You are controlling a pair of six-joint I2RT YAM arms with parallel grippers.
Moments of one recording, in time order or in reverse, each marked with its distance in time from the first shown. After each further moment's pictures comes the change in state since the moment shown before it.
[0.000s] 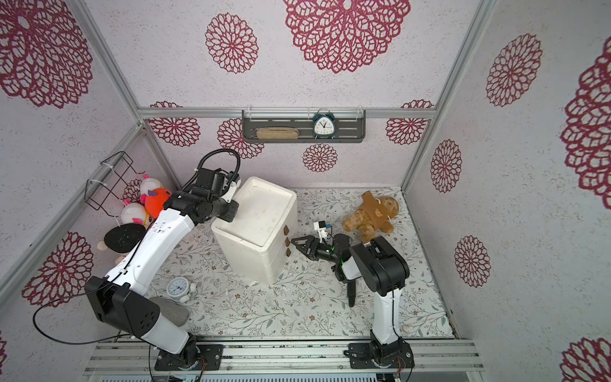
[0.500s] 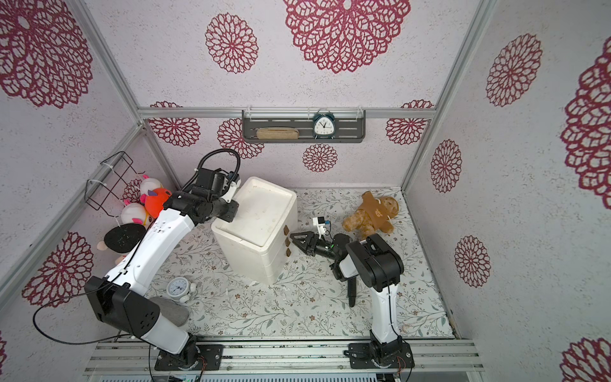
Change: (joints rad) left arm 0.000 0.000 0.000 0.000 0.000 0.000; right arm 0.021 0.061 0.058 0.174 -0.010 0.127
